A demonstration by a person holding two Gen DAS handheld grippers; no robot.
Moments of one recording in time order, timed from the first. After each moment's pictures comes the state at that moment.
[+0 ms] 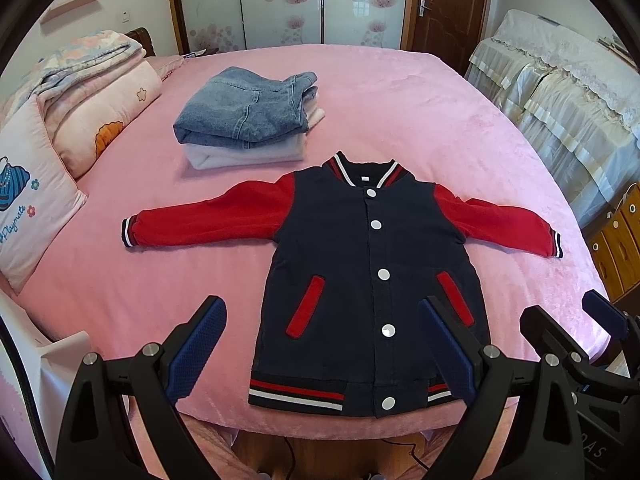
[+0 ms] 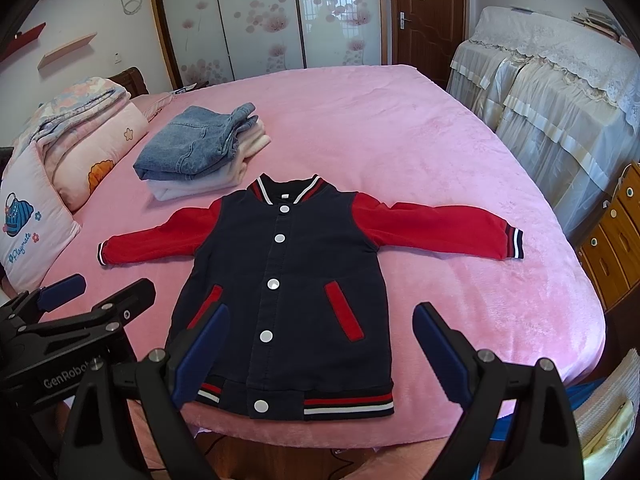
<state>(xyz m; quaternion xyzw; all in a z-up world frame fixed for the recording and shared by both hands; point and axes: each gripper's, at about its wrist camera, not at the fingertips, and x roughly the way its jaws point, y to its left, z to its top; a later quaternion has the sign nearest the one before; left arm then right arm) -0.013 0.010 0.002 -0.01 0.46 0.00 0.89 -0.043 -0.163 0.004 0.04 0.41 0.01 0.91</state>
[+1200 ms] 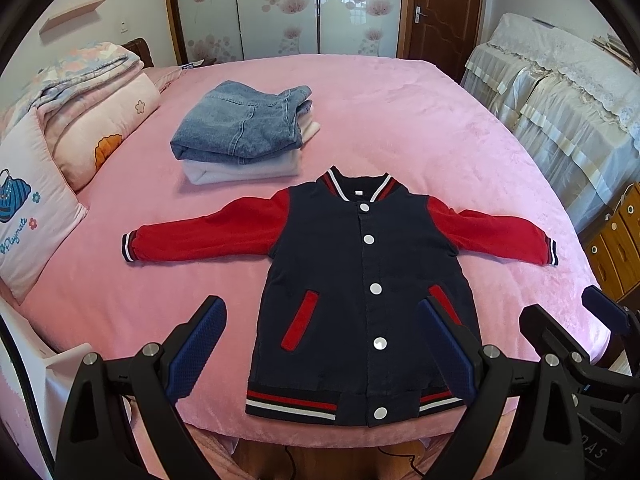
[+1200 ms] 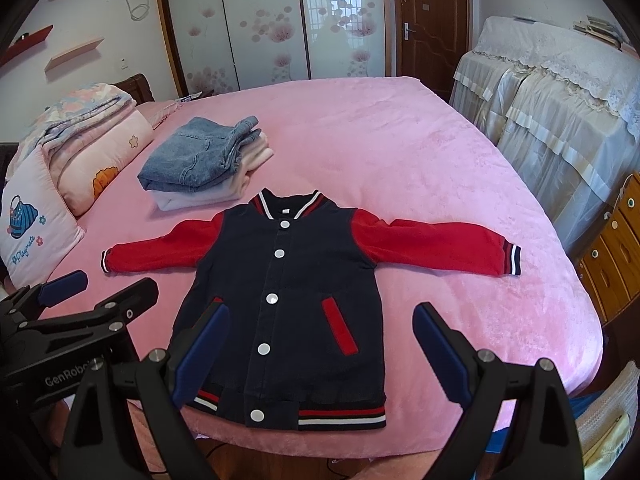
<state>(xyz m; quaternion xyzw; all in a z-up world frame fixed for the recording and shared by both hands) -0.011 0.000 0.015 0.00 0.44 0.00 0.90 -0.037 -0.172 0.018 0.03 0.40 0.02 0.92</state>
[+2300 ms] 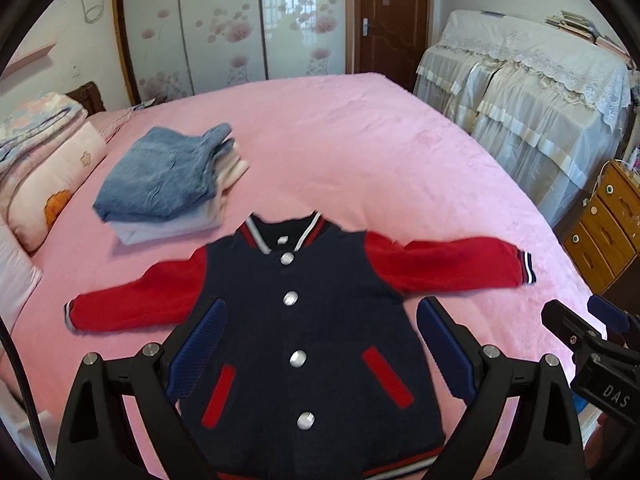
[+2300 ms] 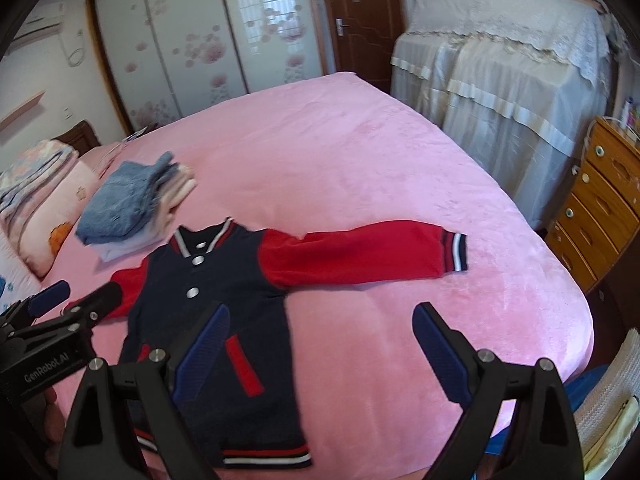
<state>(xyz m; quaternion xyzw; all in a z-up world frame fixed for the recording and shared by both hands) 0.058 -0.102 0.000 0.04 0.39 -0.08 0.92 -0.002 -0.298 -0.010 0.10 0.38 -0.07 0.92</state>
